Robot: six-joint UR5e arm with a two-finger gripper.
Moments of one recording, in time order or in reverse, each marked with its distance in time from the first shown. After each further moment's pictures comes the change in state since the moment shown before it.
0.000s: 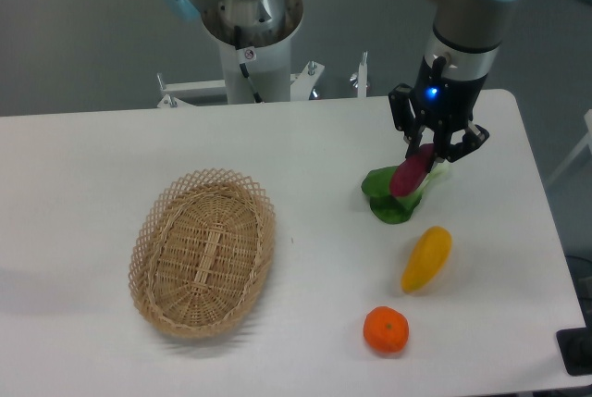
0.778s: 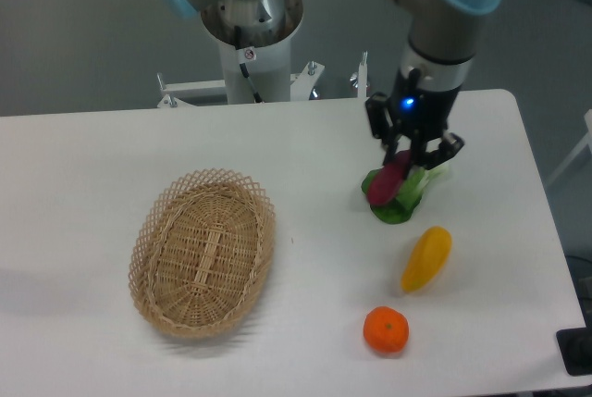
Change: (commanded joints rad) arm -0.172 -0.006 -0.038 0.075 -0.003 -0.317
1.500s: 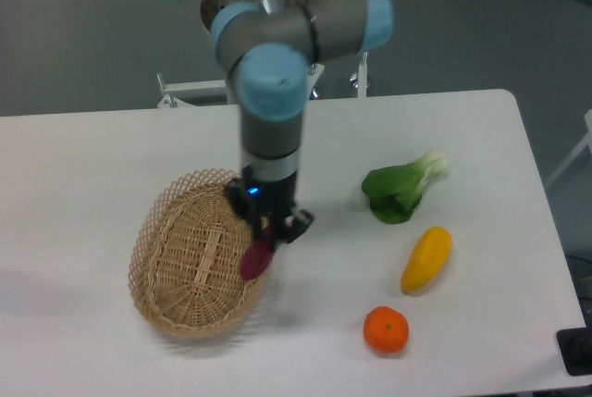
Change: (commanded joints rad) arm -0.316 -0.110 -0.238 0.370 0.087 -0.298
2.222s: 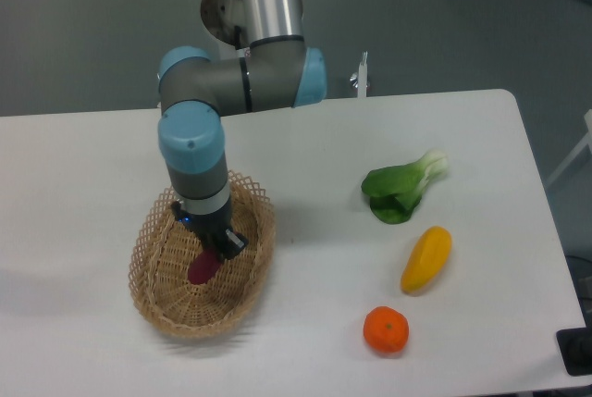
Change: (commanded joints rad) arm -0.092 -0.066 -0.067 0.061 0.101 0.011
